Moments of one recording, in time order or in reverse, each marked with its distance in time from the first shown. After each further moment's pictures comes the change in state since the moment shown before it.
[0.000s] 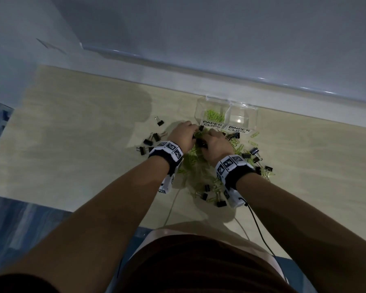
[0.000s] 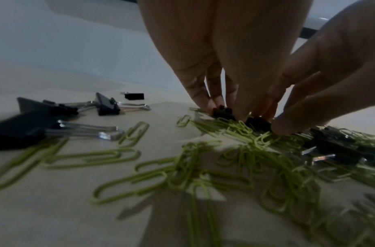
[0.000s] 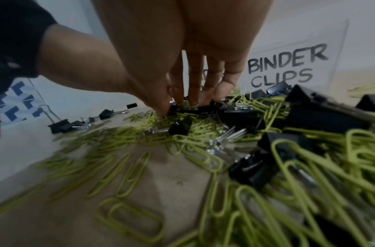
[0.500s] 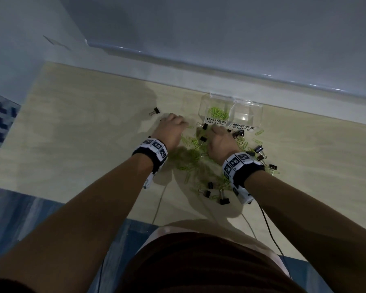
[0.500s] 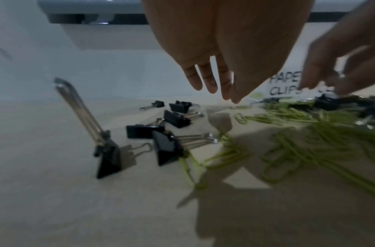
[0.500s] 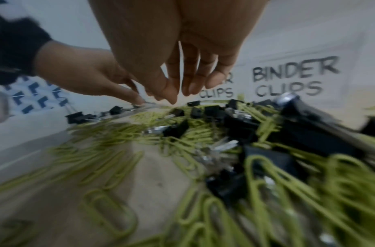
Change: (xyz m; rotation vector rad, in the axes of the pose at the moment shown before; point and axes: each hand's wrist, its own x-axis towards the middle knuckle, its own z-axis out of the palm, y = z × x) left_hand -0.019 -0.044 -0.013 0.277 0.055 0.099; right_hand -0.006 0.001 -0.007 -0.055 0.089 -0.159
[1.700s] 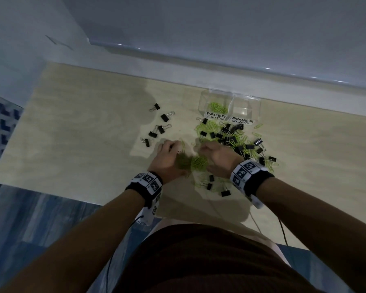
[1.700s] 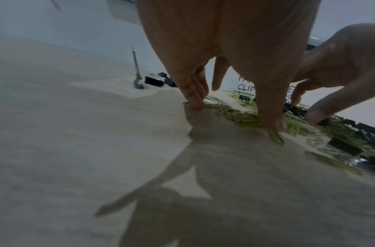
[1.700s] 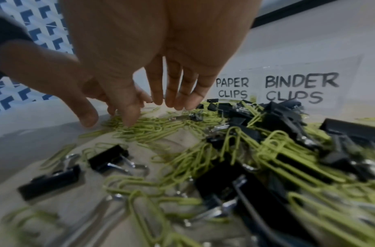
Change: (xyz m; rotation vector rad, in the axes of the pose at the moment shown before) left_hand -0.097 0.038 0.025 -0.351 -0.087 -0.248; right_hand -0.047 0.006 0.014 -0.057 -0.243 -0.326
